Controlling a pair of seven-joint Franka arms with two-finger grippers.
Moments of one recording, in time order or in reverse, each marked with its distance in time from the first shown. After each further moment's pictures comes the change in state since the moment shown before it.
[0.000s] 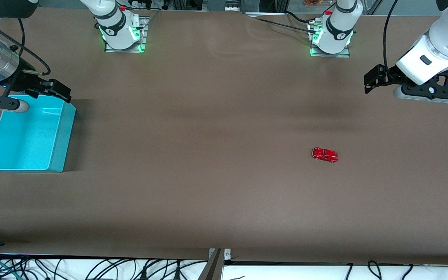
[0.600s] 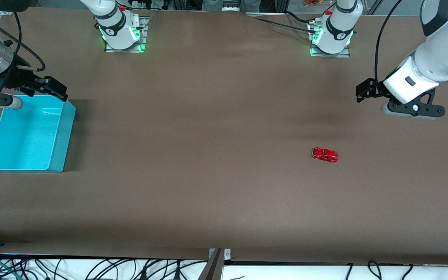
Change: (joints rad) left arm -0.002 0.095 -0.004 0.017 -0.008 0.050 0.006; right arm -0.001 -0.016 -0.003 0.008 0.000 0.000 0.000
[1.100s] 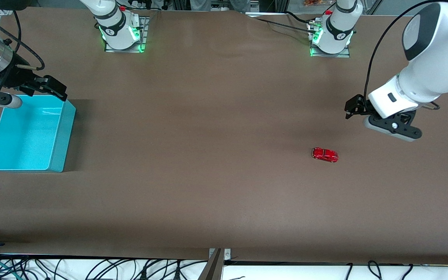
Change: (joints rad) left arm 0.003 0.056 -0.014 -0.092 -0.008 0.213 0.361; right arm 0.000 0.000 0.000 0.000 0.000 0.000 0.000
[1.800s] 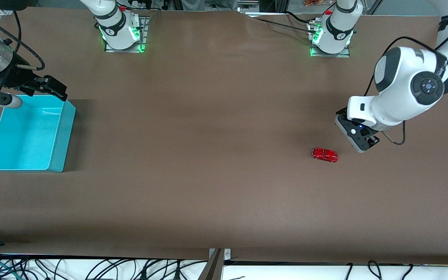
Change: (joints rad) left arm 0.011 0.119 0.001 -0.185 0.000 0.270 0.714; right arm 0.000 0.000 0.000 0.000 0.001 0.000 0.000
